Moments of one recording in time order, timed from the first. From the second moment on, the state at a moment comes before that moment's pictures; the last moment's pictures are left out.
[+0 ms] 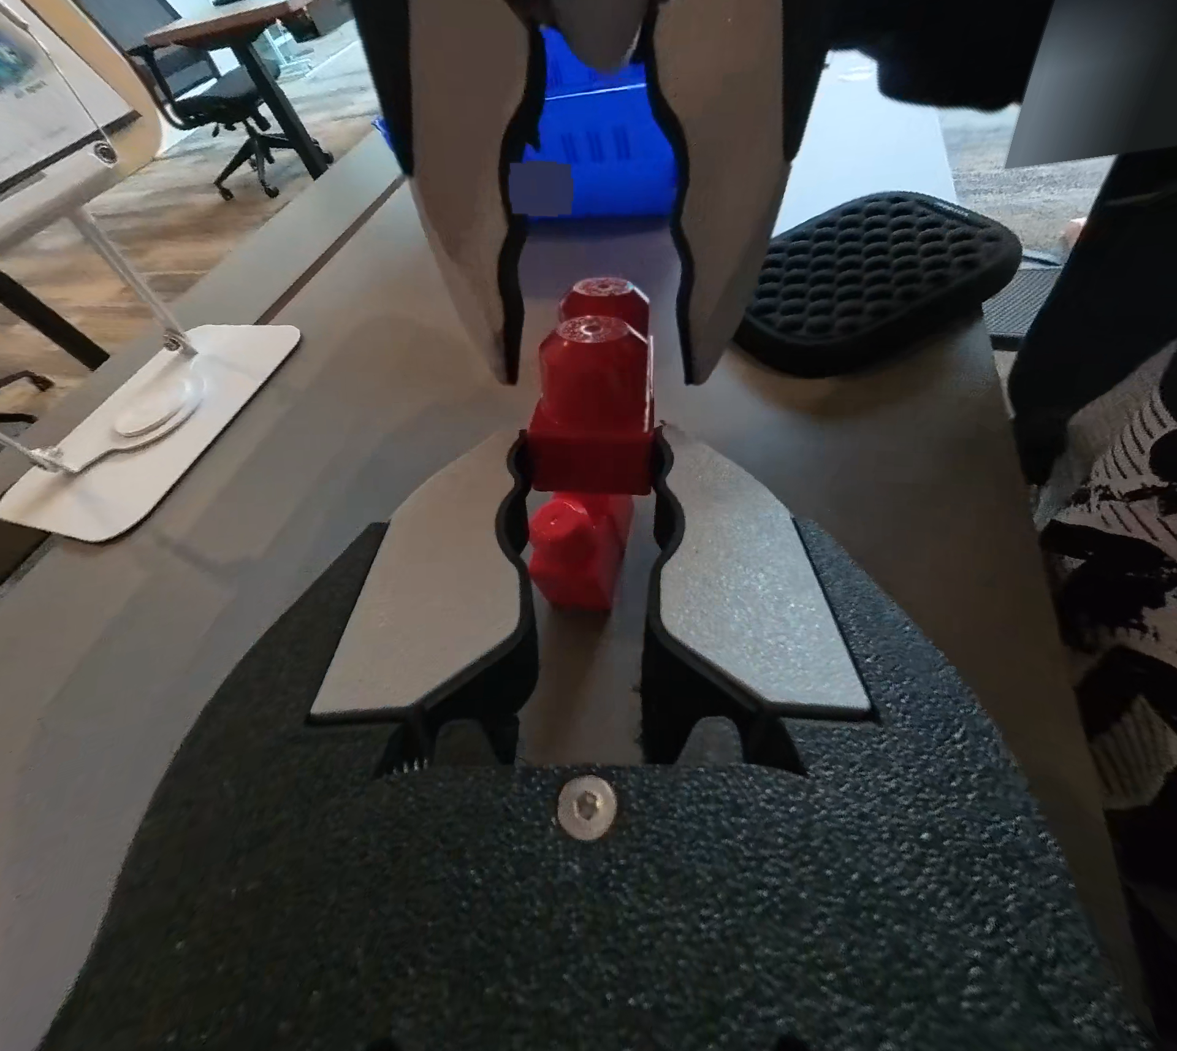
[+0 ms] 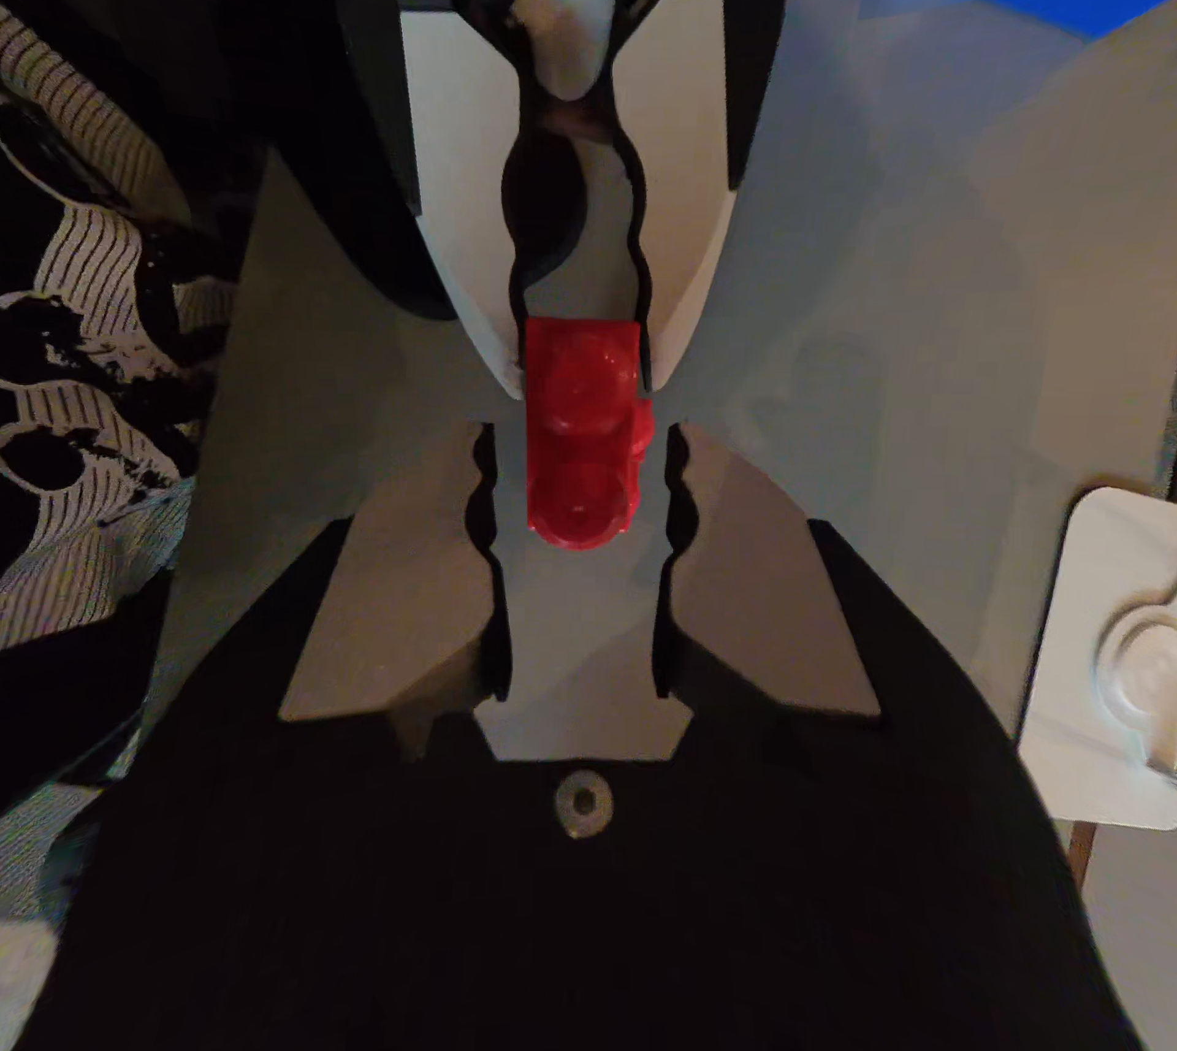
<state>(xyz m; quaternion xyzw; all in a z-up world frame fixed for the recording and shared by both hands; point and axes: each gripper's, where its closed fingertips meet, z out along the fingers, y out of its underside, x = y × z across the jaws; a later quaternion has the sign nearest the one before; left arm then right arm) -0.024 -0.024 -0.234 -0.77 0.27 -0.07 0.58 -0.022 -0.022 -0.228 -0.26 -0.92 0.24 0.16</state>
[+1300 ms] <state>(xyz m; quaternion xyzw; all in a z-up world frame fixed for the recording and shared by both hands) -0.061 -0.024 -0.300 -0.76 0.31 -0.16 0.55 -0.040 0.006 -0.282 -0.32 -0.94 0.05 0.09</state>
